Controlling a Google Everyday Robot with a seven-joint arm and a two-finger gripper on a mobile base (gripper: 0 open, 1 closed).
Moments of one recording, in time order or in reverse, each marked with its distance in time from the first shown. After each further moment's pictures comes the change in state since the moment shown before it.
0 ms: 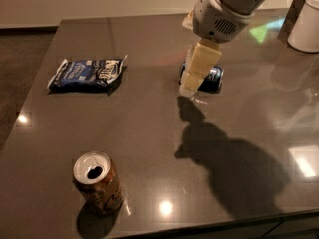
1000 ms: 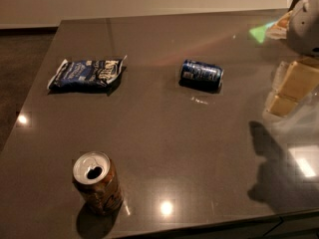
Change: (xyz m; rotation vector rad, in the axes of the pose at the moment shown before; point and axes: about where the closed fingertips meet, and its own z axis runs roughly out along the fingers) arm 0.120 0.057 -0.086 0.071 0.204 0.144
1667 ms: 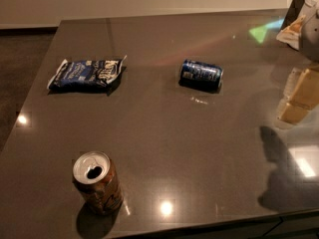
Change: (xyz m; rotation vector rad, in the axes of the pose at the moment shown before) arm 0.016 0.008 -0.004 0.017 0.036 0.020
